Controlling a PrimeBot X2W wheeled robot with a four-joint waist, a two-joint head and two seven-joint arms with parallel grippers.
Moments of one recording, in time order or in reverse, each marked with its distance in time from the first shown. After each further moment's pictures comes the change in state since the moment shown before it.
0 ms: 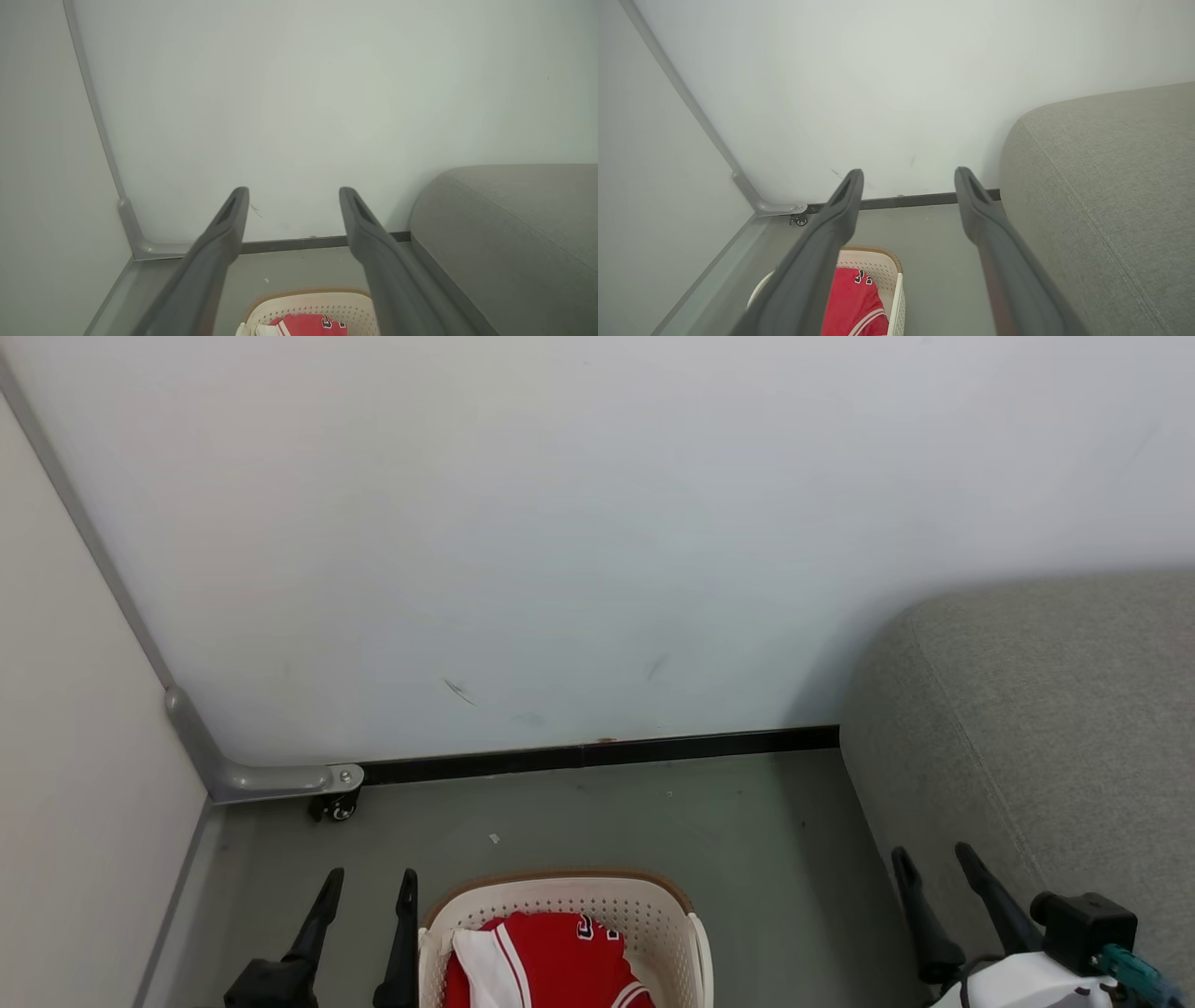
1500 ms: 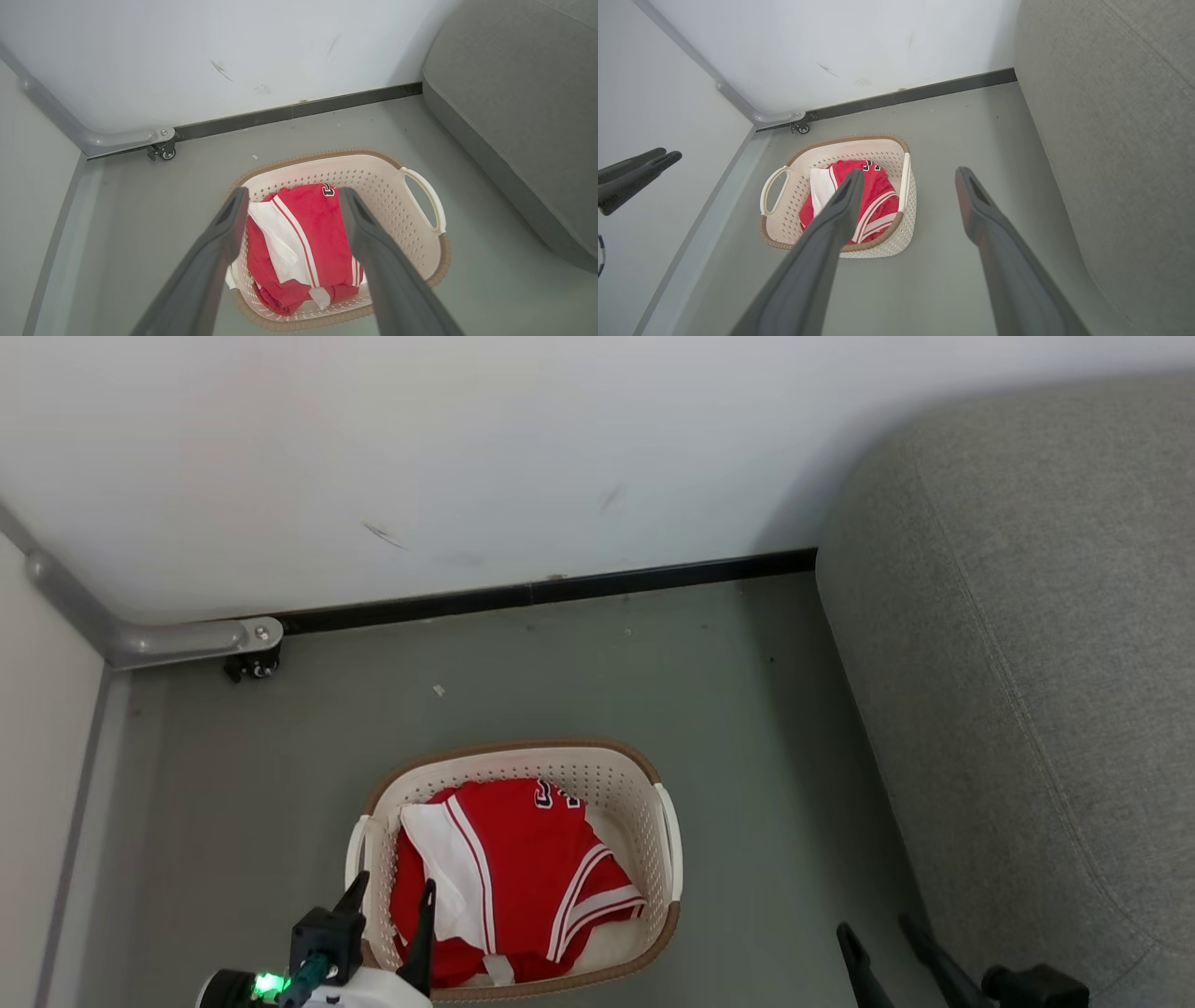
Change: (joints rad) left arm -0.216 -0.002 -0.084 0.428 0.051 -0.026 0.000; right arm 0.163 0.004 0.109 -0.091 0.014 0.000 0.001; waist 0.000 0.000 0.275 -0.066
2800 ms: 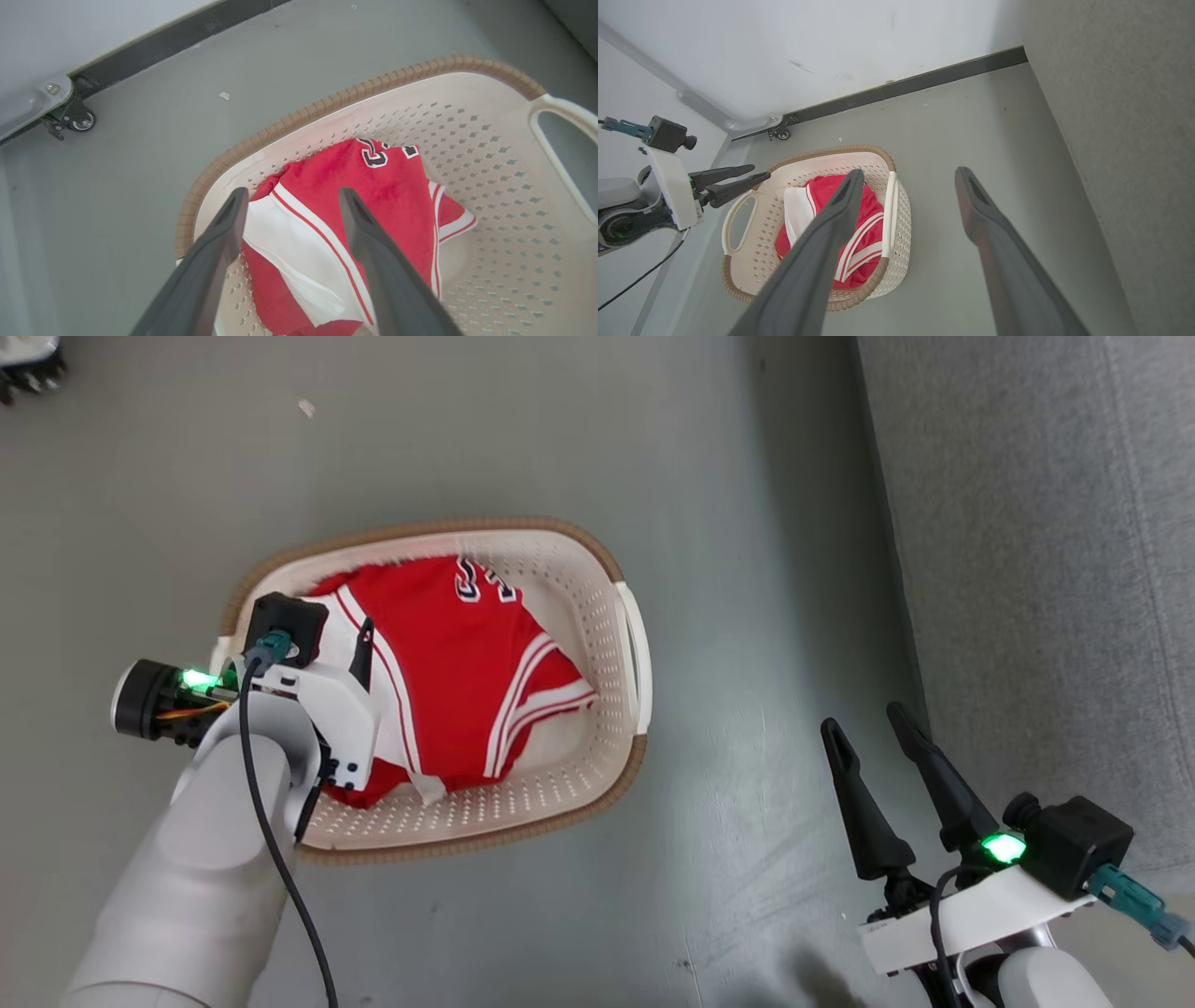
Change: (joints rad) left arm -0.650 0.039 -0.056 0.415 0.081 -0.055 0.142; right arm -0.248 -0.004 0.023 -0.191 0.068 0.000 0.000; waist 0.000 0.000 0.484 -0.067
